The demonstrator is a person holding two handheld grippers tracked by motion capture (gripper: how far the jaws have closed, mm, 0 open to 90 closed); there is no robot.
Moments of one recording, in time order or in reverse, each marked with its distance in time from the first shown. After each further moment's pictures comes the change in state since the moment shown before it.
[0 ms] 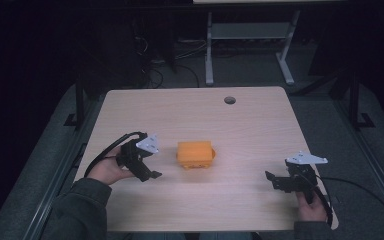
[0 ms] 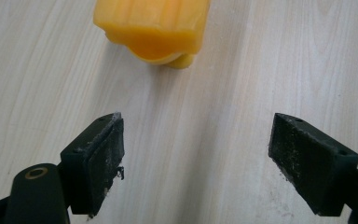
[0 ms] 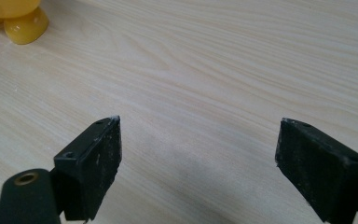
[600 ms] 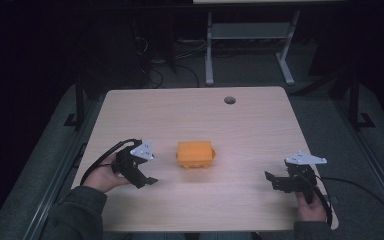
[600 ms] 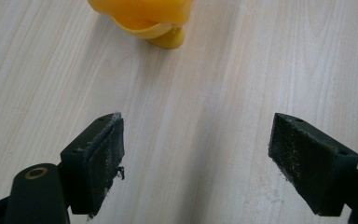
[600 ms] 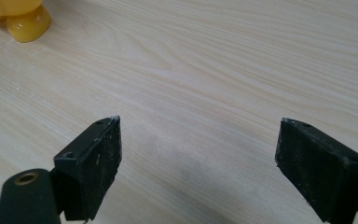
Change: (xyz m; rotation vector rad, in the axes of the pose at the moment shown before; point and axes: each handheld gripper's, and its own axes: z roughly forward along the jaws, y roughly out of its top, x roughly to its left) left arm -0.011 -0.022 0.004 -0.010 0.000 -0.033; right arm 0.001 0.000 0.000 -0.001 0.000 -0.017
